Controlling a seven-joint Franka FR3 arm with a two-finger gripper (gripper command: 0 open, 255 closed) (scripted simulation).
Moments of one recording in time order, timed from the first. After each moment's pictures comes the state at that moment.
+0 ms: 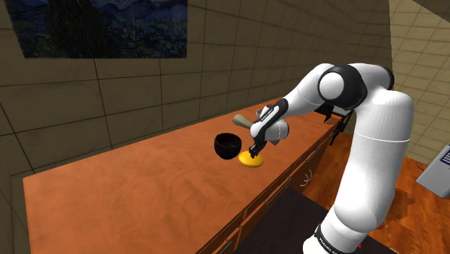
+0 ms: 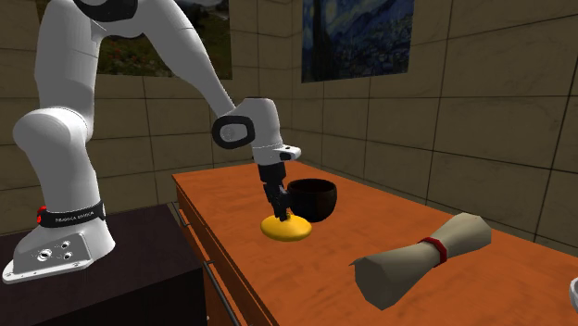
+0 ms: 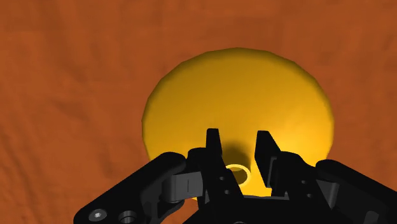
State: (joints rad) arm -0.14 0.25 -0.28 -2.40 0.13 2.80 -0.42
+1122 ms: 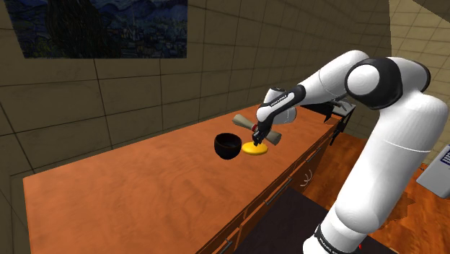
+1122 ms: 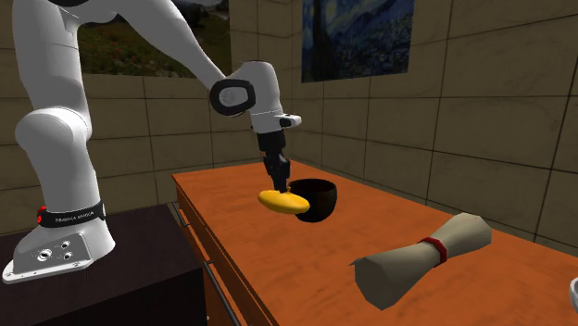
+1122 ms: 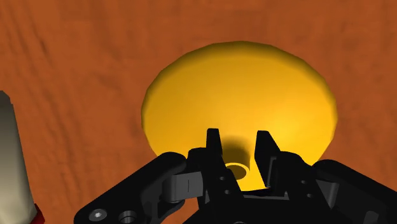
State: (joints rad) arm -0.11 0.05 -0.34 -2.37 -0.01 2.58 -0.33
